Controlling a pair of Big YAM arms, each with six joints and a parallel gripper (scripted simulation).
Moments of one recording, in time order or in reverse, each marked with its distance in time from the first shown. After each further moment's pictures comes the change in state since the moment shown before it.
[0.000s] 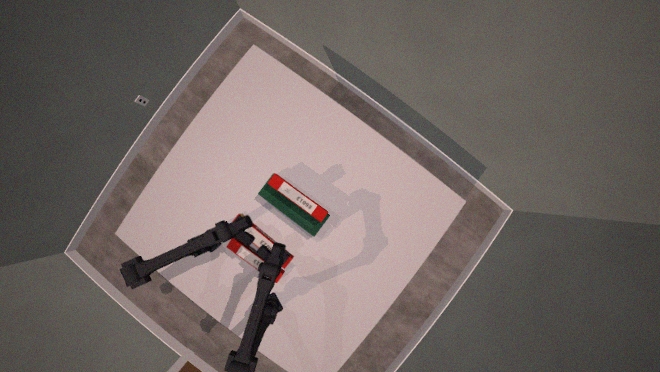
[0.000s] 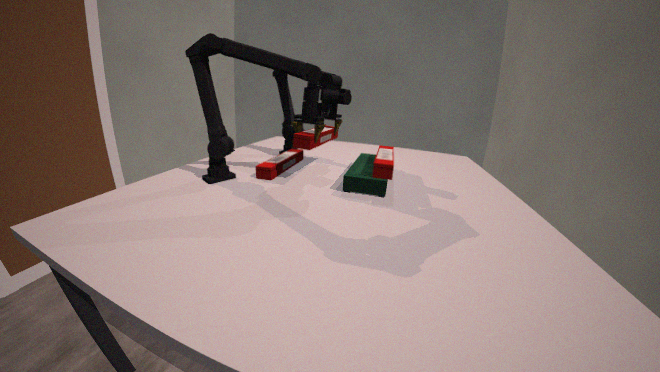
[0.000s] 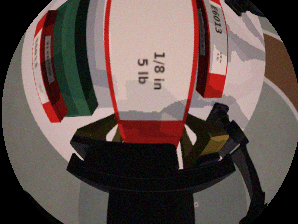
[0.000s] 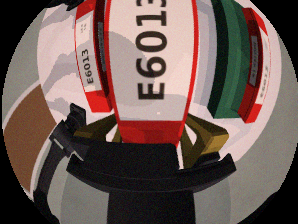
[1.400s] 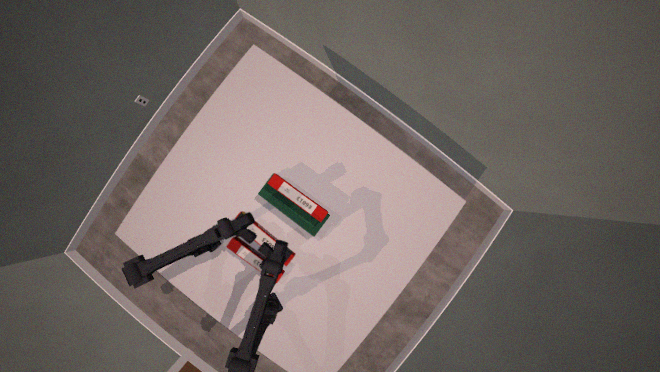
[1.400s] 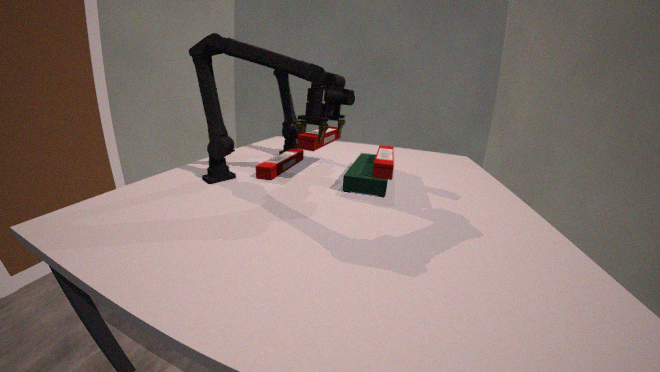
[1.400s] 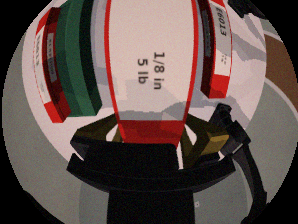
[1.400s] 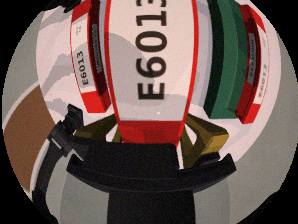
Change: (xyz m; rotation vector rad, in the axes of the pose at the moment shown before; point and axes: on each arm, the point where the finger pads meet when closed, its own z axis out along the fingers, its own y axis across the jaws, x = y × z) left arm 0.000 0.015 0.001 -0.003 -0.001 0.001; right arm 0.000 -0.016 0.001 0.003 -0.002 -0.001
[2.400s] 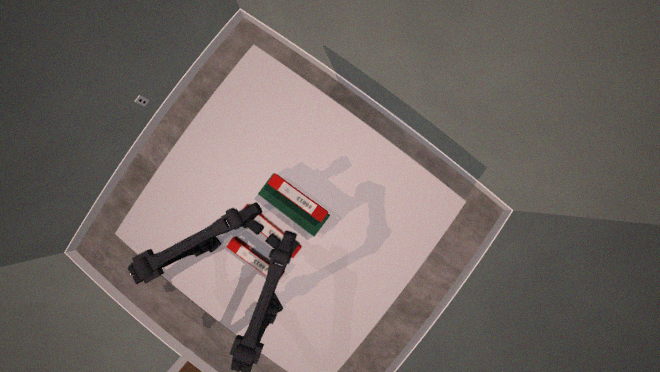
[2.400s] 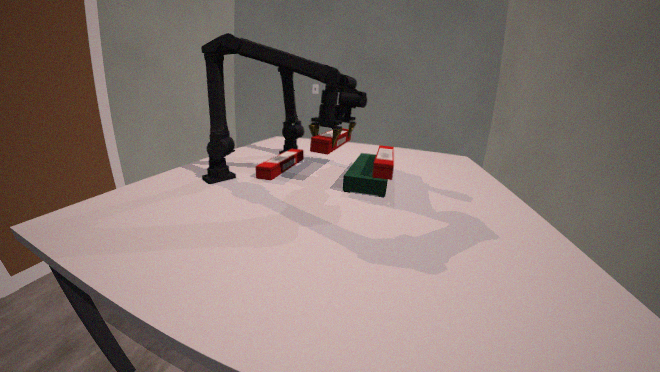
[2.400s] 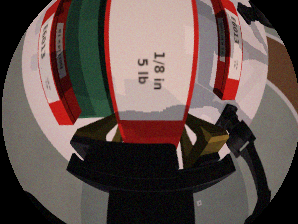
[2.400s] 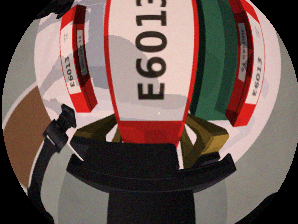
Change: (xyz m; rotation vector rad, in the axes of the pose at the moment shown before) left arm -0.001 0.053 0.002 0.010 0.005 -0.006; right arm 0.001 -0.054 0.003 -0.009 0.001 -0.005
